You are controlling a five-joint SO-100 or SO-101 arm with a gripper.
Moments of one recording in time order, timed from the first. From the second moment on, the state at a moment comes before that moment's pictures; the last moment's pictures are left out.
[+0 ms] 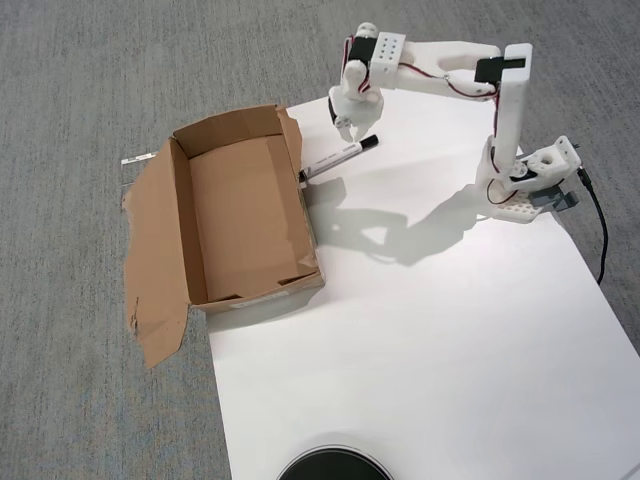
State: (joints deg) arm 28.3 76.8 73.4 83.6 -27.3
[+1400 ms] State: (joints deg) arm 32.7 64.3 73.3 69.6 8.5
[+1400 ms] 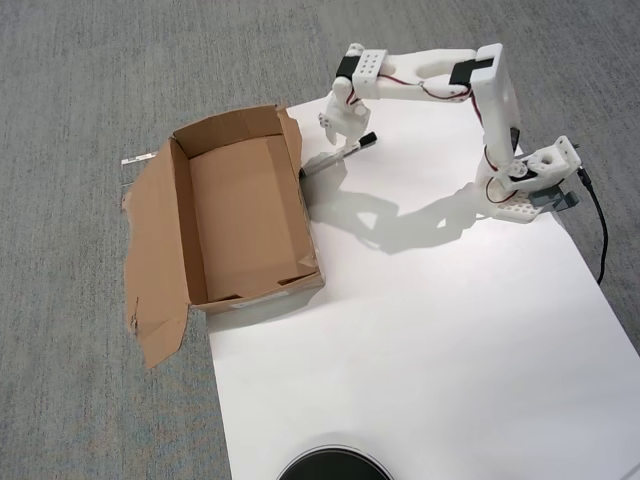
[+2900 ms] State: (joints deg) arm 33.1 58.6 73.1 69.9 8.5
